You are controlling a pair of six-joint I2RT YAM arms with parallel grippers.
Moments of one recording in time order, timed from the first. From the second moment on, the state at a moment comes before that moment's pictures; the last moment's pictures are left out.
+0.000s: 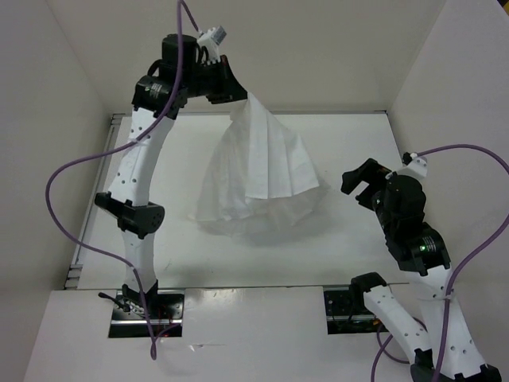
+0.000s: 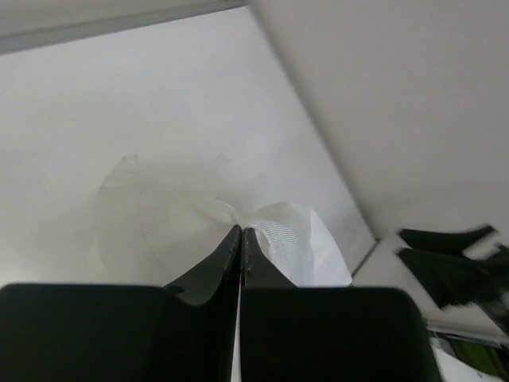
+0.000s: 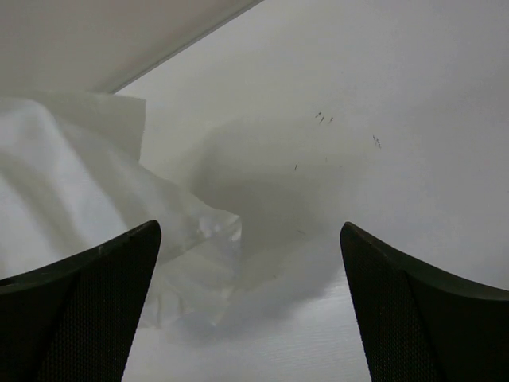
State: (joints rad) left arm -0.37 2.00 2.64 -0.94 0.53 -0.47; right arm 0.24 0.65 0.99 -0.69 0.27 0.60
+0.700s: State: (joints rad) left arm -0.67 2.07 2.74 -1.15 0.16 -0.36; right arm 0.24 0.61 0.99 -0.73 0.23 0.64
